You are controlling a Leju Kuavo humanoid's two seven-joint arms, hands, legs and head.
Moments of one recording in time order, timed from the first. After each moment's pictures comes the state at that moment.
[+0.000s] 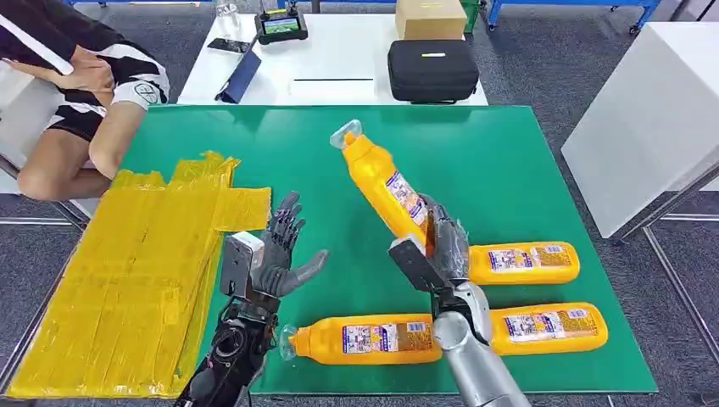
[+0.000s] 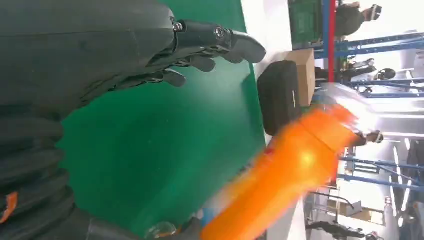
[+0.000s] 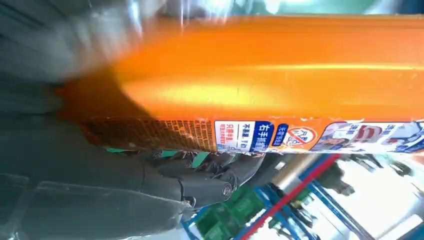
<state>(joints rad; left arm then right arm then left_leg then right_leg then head) -0.18 -0.19 -0.35 -1.26 -0.01 0.11 -0.32 -0.28 0.15 0.27 -1.00 0.67 -0.61 -0.30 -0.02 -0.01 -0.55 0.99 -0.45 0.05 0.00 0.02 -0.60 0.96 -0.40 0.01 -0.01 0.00</state>
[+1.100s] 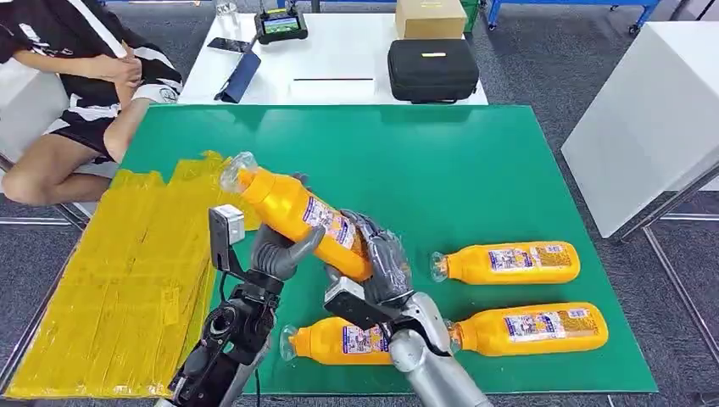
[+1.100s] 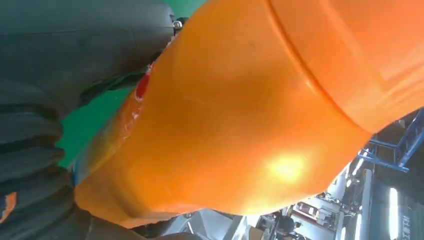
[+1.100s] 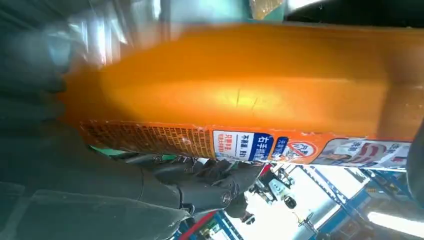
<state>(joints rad) -0.26 -0.18 -0.37 -1.26 0.25 0.00 -0.27 -0.28 0.20 0.52 -0.98 0.68 -0.57 -0.43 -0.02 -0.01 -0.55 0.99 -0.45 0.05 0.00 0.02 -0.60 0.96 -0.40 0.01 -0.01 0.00</state>
